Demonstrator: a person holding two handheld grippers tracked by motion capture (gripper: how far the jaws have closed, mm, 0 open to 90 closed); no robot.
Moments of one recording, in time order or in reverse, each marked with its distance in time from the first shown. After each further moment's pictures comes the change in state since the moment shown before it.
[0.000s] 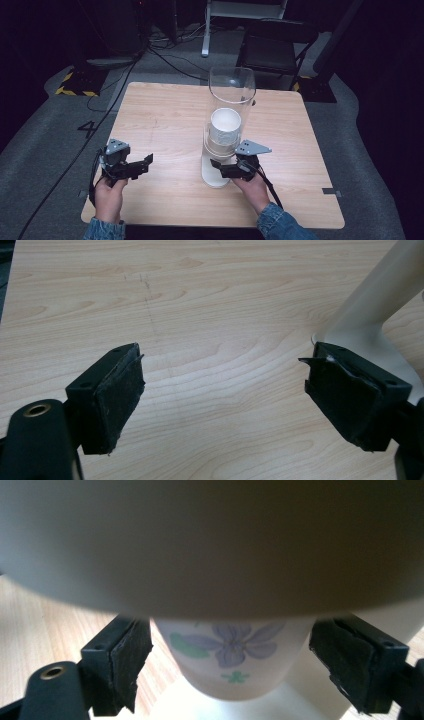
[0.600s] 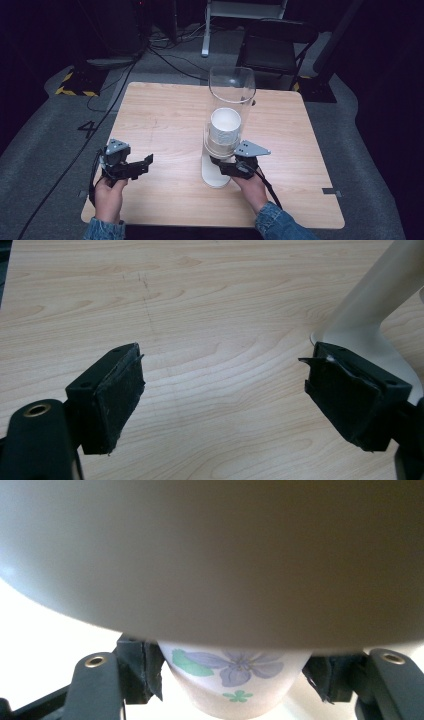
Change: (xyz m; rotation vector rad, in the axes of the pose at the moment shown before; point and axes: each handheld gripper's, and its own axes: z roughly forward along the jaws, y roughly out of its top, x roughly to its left) left arm 0.000 0.000 0.000 0.004 -0.004 0.002; right arm 0.001 -0.001 0.003 -0.045 -0.018 -0.054
